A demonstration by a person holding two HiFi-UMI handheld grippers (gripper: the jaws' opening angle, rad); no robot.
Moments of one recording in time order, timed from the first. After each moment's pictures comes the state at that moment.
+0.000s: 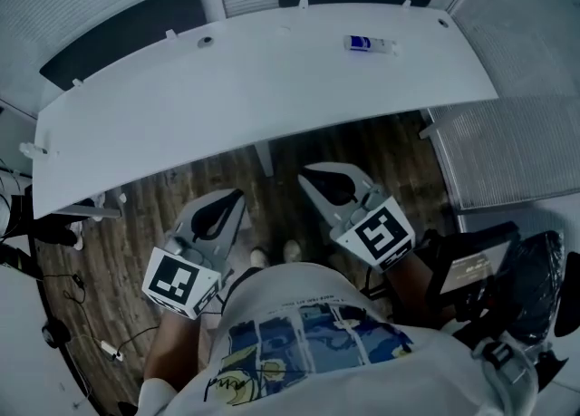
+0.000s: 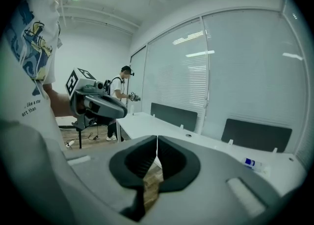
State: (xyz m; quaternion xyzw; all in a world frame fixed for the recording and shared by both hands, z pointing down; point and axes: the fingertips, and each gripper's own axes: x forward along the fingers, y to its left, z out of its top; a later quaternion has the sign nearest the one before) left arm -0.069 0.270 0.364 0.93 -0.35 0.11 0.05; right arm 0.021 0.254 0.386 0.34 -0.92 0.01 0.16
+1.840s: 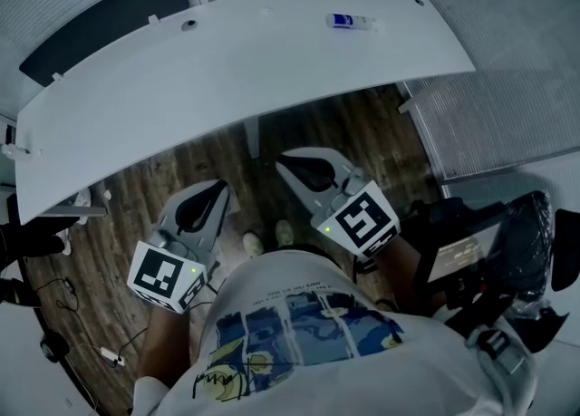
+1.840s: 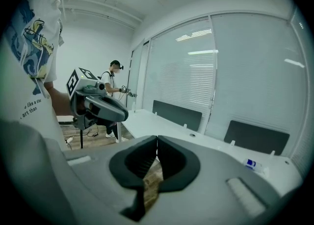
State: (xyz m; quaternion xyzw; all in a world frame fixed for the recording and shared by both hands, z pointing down) left arm -0.098 0.294 0.368 0.94 -0.32 0.11 0.07; right arm -0.015 0.281 0.384 0.35 -0.92 0.00 0.19
